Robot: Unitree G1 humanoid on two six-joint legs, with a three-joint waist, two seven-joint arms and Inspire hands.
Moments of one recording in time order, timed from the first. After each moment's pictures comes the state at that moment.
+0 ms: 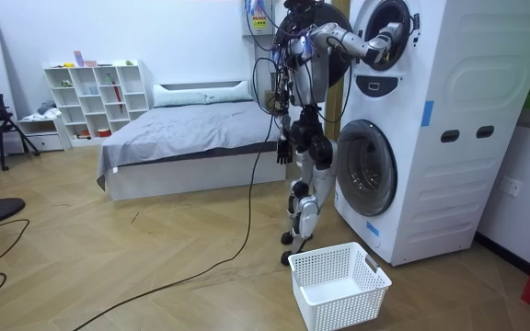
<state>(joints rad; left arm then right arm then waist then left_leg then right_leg) 0.15 0.33 0.11 1.08 0.27 0.19 0.10 -0.59 -0.83 0.14 -0.15 -0.31 0.29 0.60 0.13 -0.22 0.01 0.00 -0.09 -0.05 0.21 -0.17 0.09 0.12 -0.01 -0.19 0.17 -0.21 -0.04</state>
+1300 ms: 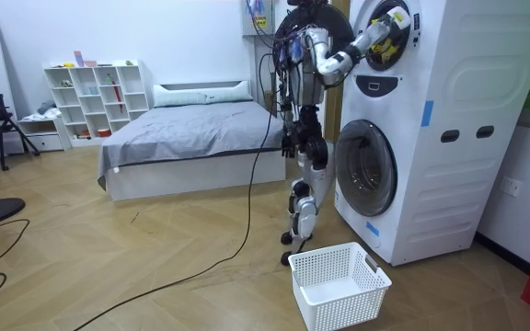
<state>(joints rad) 0.31 0.27 0.26 1.12 0.28 0.05 0.14 0.15 -0.72 -0.49 -0.54 0.56 0.06 0.46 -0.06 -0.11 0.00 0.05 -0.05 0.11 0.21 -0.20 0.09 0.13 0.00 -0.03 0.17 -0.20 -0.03</state>
